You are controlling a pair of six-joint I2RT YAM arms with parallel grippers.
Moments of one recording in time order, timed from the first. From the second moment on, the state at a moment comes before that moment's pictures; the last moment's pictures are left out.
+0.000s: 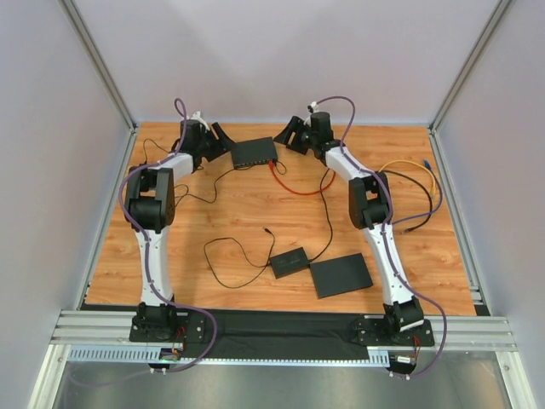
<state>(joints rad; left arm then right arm) -0.09 2.26 1.61 0.15 0.33 -0.60 0.30 2.74 2.35 -0.05 -0.39 0.72</state>
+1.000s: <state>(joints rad) -0.09 2.32 1.64 0.06 0.40 -0.67 0.33 2.68 2.14 0.07 -0.54 0.84</state>
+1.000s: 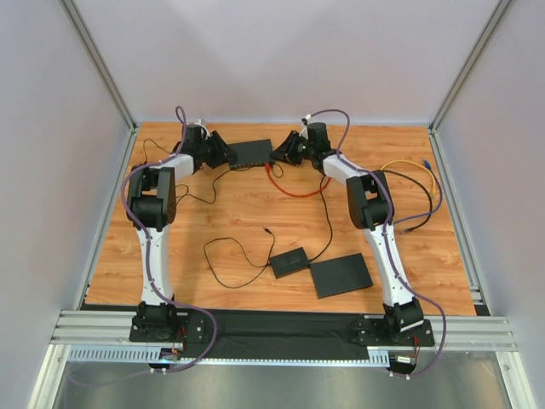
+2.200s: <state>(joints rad) -0.21 1.94 1.28 0.12 0.19 -0.51 0.38 2.37 1.71 0.05 -0.50 0.73</state>
